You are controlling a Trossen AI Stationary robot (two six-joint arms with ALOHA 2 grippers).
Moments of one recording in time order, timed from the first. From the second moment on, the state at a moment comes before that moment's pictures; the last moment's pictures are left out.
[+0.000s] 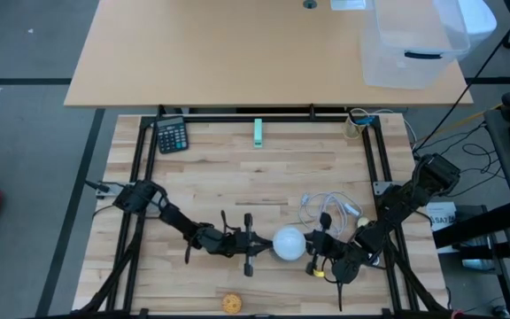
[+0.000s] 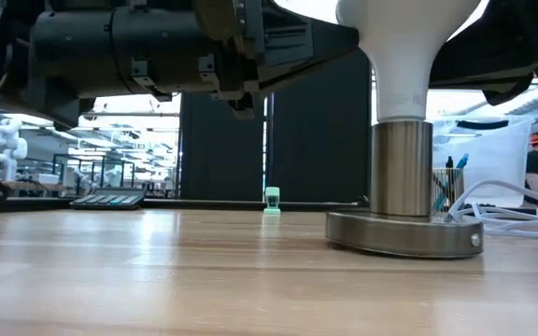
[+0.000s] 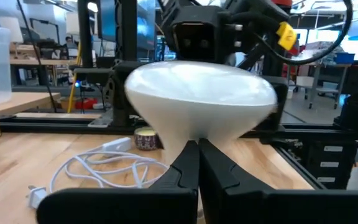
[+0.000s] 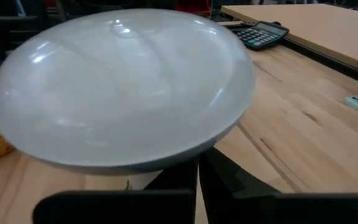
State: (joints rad) left arm -0.45 2.13 0.87 1.42 -0.42 0.05; right arm 0.78 1.61 0.69 0.28 1.04 0.59
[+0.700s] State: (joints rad) left arm -0.42 2.13 0.87 1.33 -0.45 -0.05; right arm 0.78 1.61 0.69 0.28 0.94 0.61
